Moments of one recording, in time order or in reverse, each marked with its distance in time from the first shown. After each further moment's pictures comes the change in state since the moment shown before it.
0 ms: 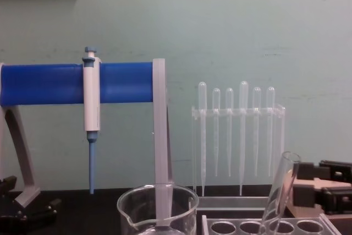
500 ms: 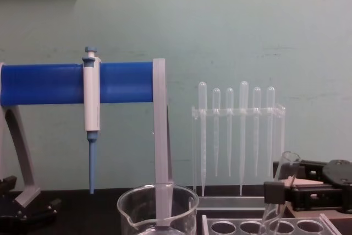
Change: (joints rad) left arm 0.000 0.000 0.000 0.000 0.000 0.000 0.000; right arm 0.057 -0.051 -0.049 0.030 -0.019 0.021 -0.033
